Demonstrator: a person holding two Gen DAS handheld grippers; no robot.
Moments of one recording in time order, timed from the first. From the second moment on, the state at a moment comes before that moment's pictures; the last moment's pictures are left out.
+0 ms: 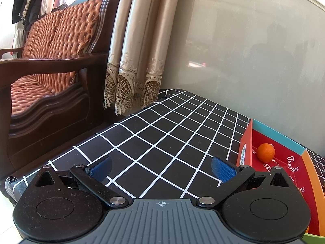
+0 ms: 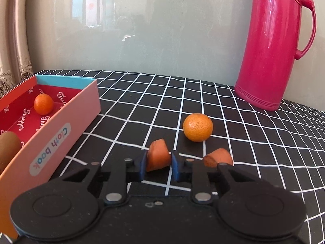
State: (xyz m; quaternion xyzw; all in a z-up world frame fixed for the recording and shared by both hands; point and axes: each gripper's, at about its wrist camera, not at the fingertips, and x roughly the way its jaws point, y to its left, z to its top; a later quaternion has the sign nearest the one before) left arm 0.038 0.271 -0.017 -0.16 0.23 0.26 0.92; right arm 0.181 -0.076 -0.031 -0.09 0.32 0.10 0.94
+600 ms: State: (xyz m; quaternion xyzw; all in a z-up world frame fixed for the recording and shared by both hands) left arm 0.037 0.260 -0.014 -0.15 0.22 0.26 0.93; right arm 0.150 -0.079 0.014 -0.06 0.27 0.13 0.95
